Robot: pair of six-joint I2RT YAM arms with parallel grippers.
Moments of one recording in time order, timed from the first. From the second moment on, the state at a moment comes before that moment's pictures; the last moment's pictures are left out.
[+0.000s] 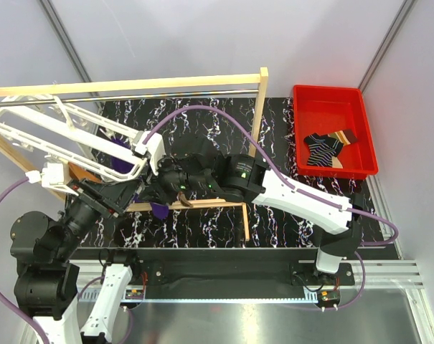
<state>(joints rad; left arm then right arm) -0.01 0.44 1.30 -0.86 0.46 -0.74 1.28 1.77 2.07 -0.61 -0.17 0.15</state>
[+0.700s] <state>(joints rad) -0.01 0.44 1.29 -0.84 0.47 -0.75 1.28 1.77 2.08 -0.60 -0.19 0.16</state>
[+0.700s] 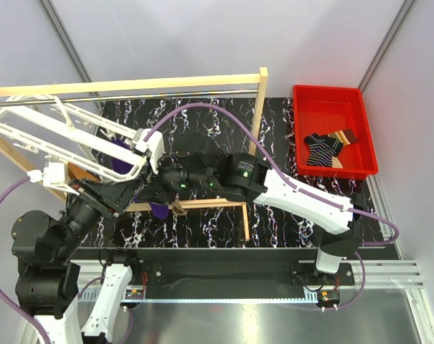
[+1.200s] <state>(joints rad) -0.01 0.44 1.29 -0.84 0.48 -0.71 1.28 1.80 2.11 -0.62 -0.22 0.17</state>
